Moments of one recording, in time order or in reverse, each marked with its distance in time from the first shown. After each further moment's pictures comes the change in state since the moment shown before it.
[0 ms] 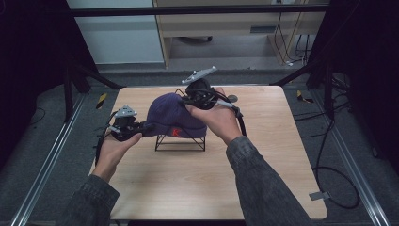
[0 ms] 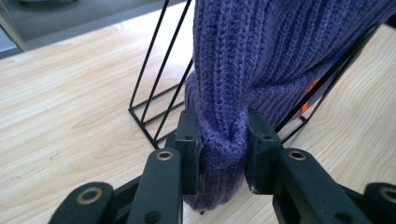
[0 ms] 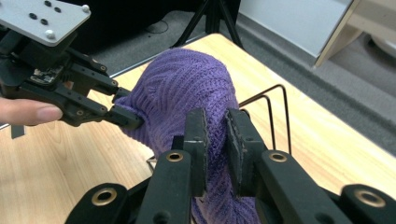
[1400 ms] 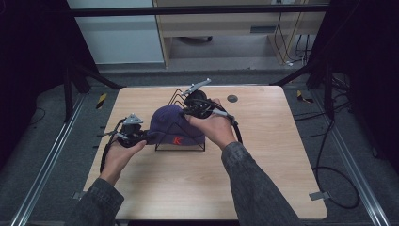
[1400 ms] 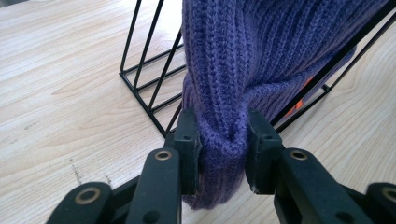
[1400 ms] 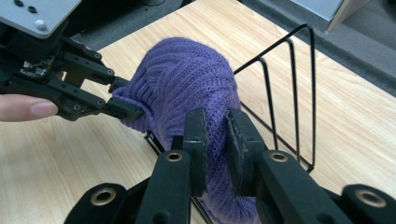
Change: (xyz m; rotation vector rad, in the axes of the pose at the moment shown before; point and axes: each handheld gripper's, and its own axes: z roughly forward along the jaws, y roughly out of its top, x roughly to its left) left arm 0.002 -0.029 0.026 0.066 0.004 -0.013; right arm -0.002 -0.030 0.037 0.093 0.006 0.053
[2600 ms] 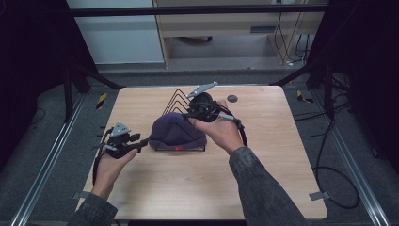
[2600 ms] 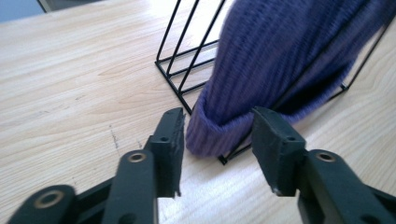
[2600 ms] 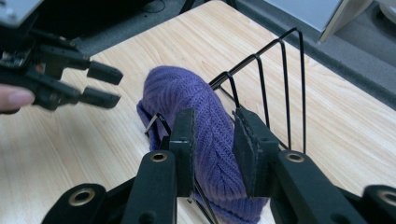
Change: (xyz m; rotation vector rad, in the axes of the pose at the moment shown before) left arm -0.006 -0.031 -0.031 -0.090 0.117 -0.037; right arm 0.004 -0.009 -0.023 -0.043 -0.013 -0.026
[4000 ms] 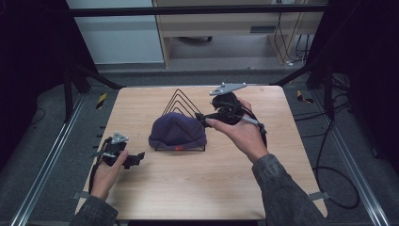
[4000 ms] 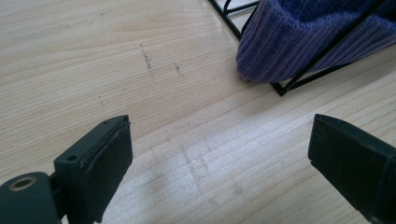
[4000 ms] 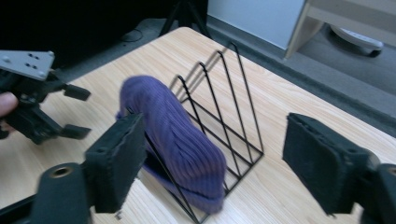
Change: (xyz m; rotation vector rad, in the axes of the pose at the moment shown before) left arm 0.021 -0.042 0.015 0.166 0.093 -0.035; right arm -0.019 -0.024 -0.053 -0.106 -0.103 0.061
